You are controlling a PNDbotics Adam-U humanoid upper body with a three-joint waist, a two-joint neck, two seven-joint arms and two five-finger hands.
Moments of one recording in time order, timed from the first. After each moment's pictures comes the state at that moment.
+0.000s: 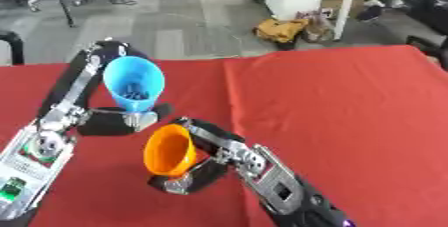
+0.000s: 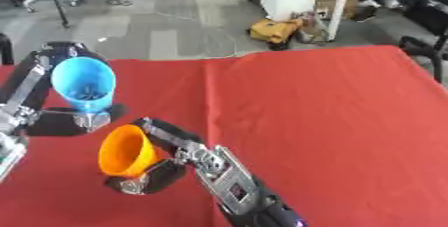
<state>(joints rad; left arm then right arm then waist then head) -0.75 0.38 -0.34 -1.52 -0.31 -0.26 0.05 -0.74 -0.03 0.40 -1.25 0.10 -0.29 0.41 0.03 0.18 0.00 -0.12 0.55</state>
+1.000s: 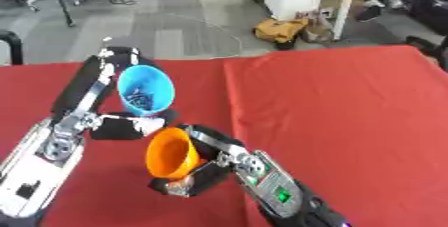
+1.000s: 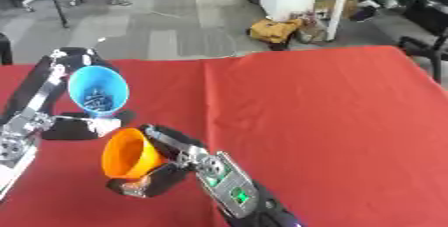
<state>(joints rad) -0.76 0.37 -0.34 -1.49 -0.45 -0.31 0.09 -0.73 -0.02 0.40 -1.20 -0.02 -0.23 0.42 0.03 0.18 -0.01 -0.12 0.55</state>
